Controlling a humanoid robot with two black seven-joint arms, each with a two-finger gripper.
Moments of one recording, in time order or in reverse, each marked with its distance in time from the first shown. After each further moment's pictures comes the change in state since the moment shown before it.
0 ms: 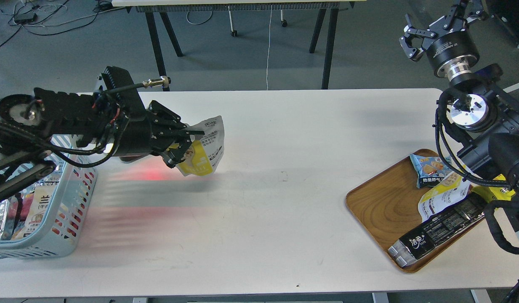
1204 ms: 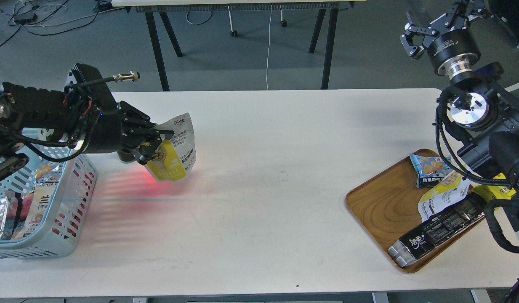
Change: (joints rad) left arm 0.005 0.065 0.011 0.053 0.000 0.000 -0.075; right arm 0.004 -0.001 0.005 0.001 0.000 0.000 0.010
